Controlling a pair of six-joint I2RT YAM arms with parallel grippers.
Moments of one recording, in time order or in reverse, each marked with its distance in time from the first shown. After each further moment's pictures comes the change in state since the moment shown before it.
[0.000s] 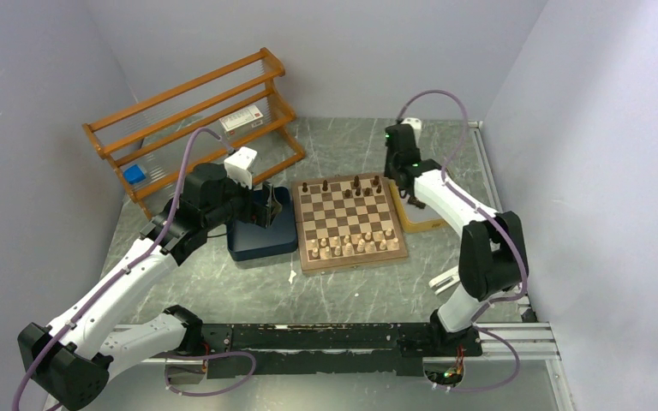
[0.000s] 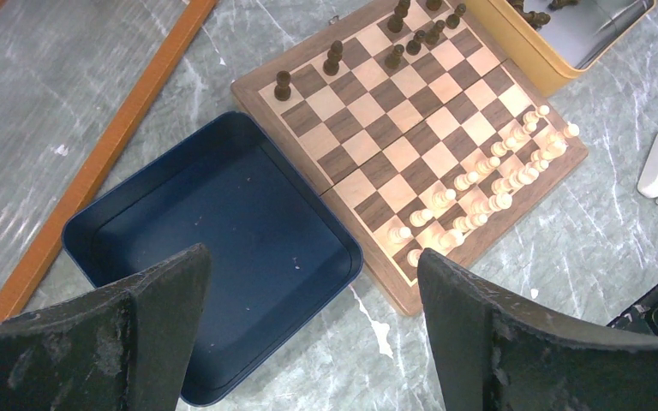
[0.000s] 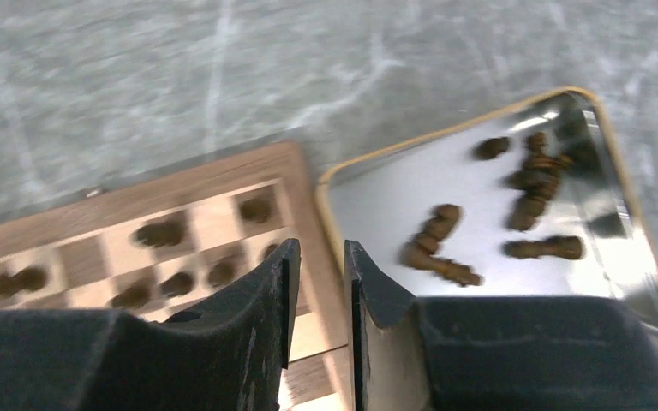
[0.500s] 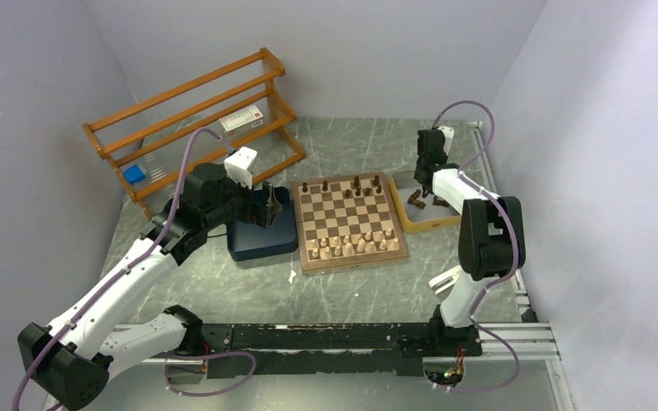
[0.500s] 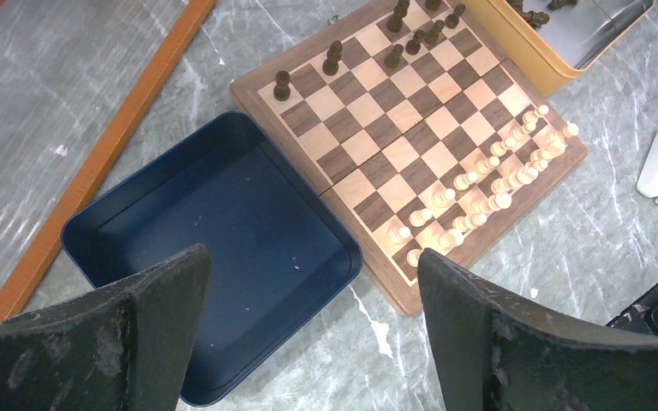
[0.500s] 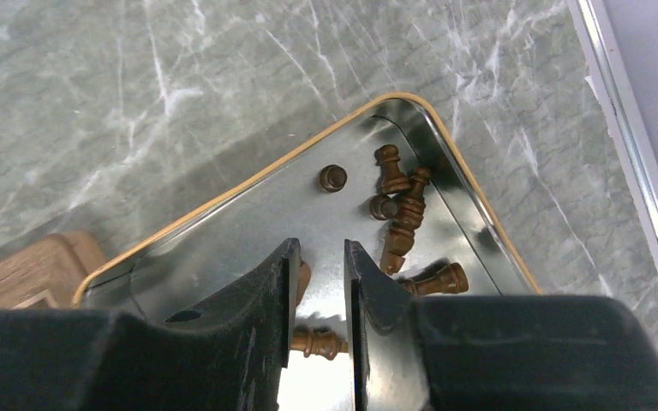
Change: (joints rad) left arm 0.000 0.000 0.000 0.000 0.002 0.000; right arm -0.269 0.108 -0.069 0.134 0.037 -0.043
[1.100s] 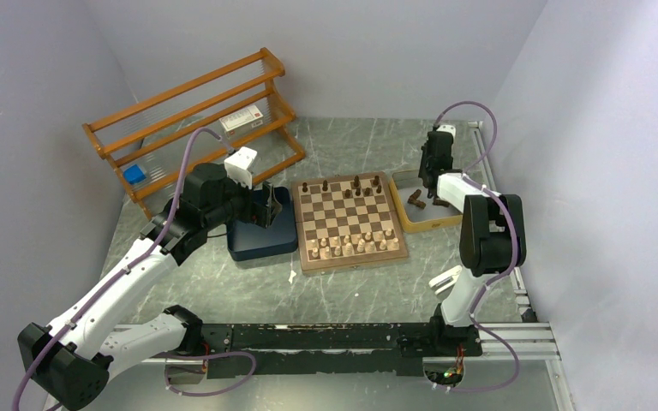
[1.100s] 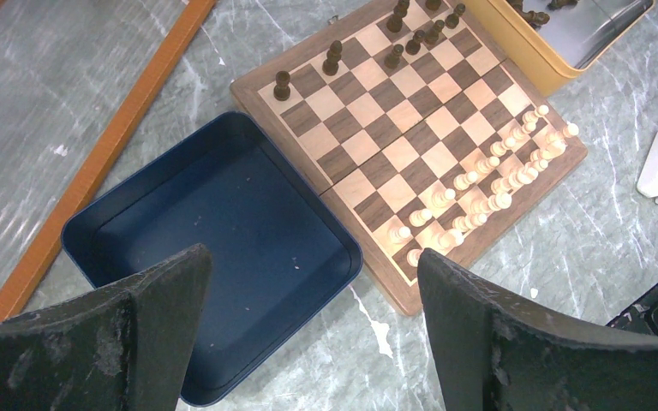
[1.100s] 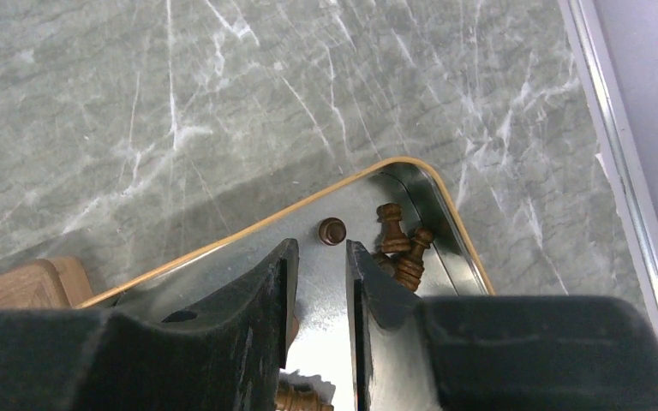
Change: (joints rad) left arm 0.000 0.000 0.000 0.000 0.000 0.000; right arm -0.065 0.039 -0.042 0.186 -0.107 -0.134
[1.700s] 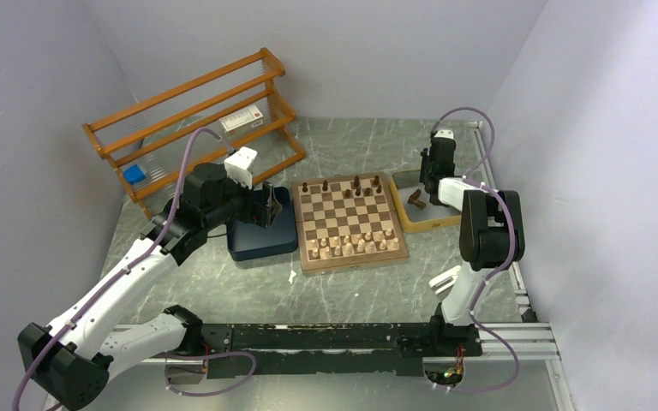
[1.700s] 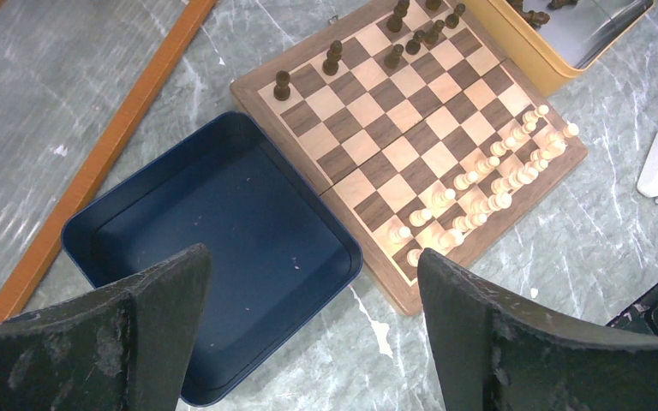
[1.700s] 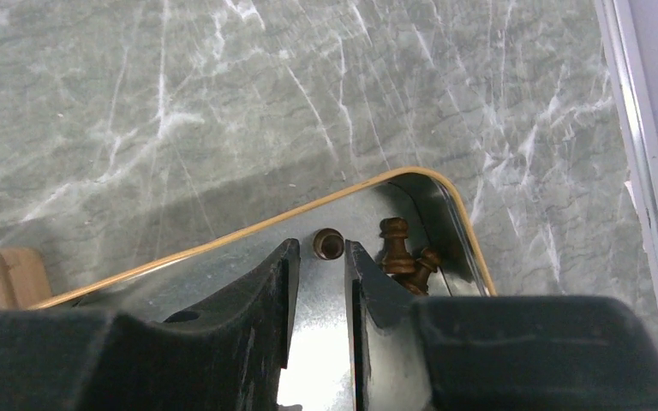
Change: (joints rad) left arm 0.000 0.000 0.000 0.000 0.000 0.000; right arm -0.033 0.045 -0.060 0.130 -0.092 -0.088
